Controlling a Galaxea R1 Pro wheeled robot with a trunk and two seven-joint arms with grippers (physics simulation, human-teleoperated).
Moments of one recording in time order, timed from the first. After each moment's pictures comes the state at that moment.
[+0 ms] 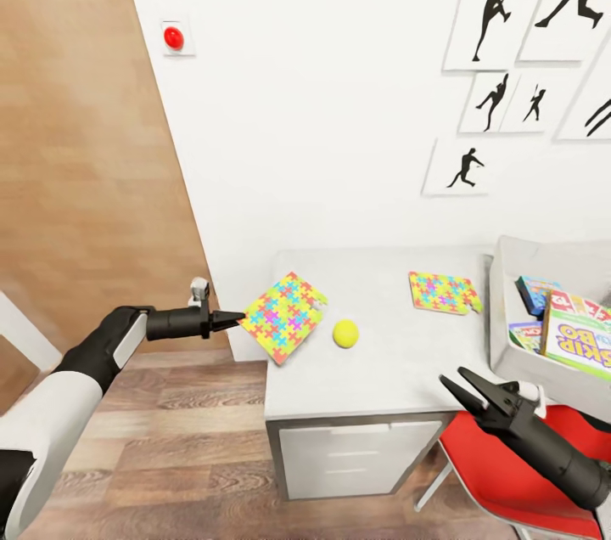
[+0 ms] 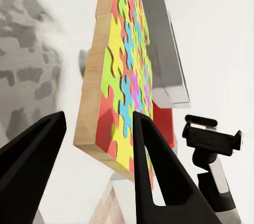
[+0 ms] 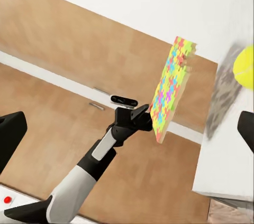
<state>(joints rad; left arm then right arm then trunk) -0.94 0.25 -0.14 -0.61 0.42 0.96 -1.25 -0.11 -0.07 -0.53 -1.58 -0.73 1.04 1.11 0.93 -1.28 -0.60</state>
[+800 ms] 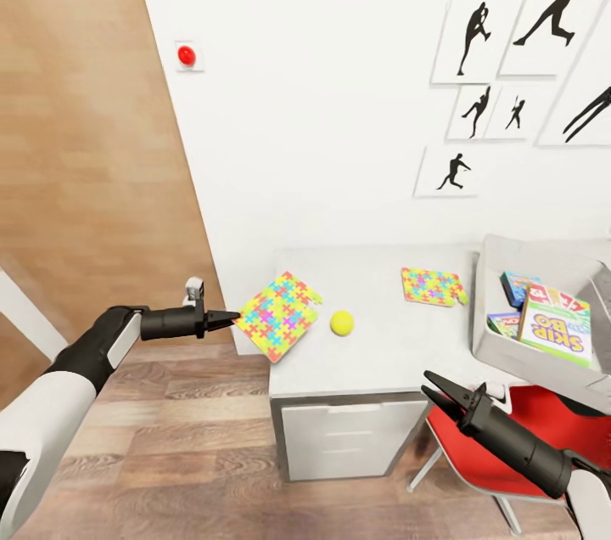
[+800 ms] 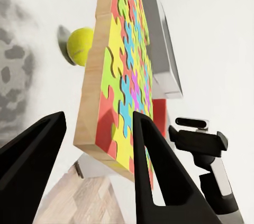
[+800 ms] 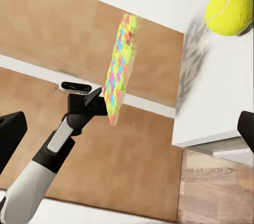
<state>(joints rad) -0.94 0.28 -0.14 -0.61 0.42 0.96 -1.25 -0.11 -0.07 -0.44 -1.58 -0.73 1.03 0.88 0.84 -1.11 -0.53</state>
